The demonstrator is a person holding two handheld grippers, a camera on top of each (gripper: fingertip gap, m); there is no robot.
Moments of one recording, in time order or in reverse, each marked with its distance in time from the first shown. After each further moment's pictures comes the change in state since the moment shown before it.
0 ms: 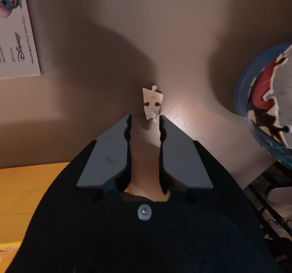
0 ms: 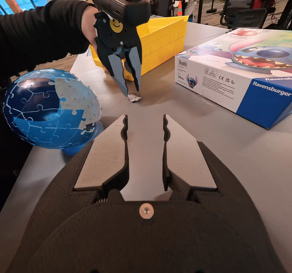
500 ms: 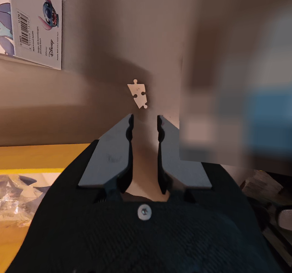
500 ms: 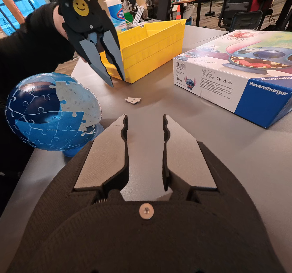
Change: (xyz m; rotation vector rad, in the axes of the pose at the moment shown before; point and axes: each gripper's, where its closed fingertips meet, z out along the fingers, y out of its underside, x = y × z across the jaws) left arm 0.022 0.006 -0.043 0.219 -0.090 -0.006; right arm 0.002 -0.002 -0.002 0.020 0.003 0.015
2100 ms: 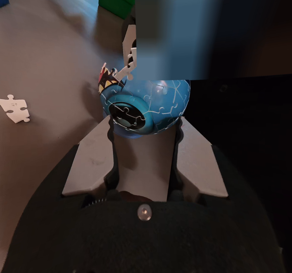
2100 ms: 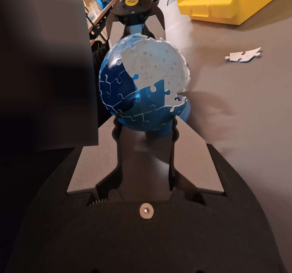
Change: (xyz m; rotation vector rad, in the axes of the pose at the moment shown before) left arm 0.134 -0.007 -0.033 0.776 0.473 -0.213; right arm -0.129 0.036 0.003 -0.301 -0.503 0.231
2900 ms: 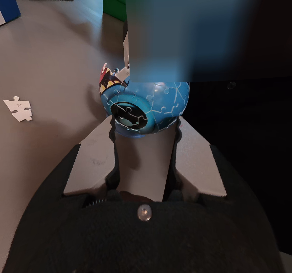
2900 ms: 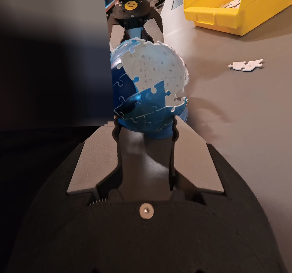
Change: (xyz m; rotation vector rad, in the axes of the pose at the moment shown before) left arm 0.010 0.004 -0.003 0.020 -0.060 0.054; right arm -0.007 0.000 0.001 0.009 0.003 -0.077
